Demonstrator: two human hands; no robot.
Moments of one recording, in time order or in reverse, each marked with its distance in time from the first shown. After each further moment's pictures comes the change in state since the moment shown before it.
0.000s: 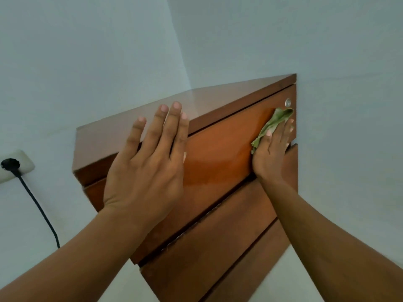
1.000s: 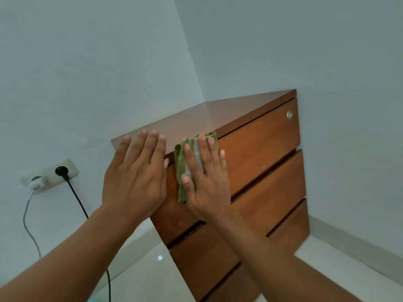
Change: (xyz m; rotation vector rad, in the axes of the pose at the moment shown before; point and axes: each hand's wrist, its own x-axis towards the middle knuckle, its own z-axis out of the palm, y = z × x) left_hand -0.023 -0.054 -0.032 -0.122 -0.129 -0.116; right_hand -0.136 -0.120 0.025 -0.151 -0.180 -0.722
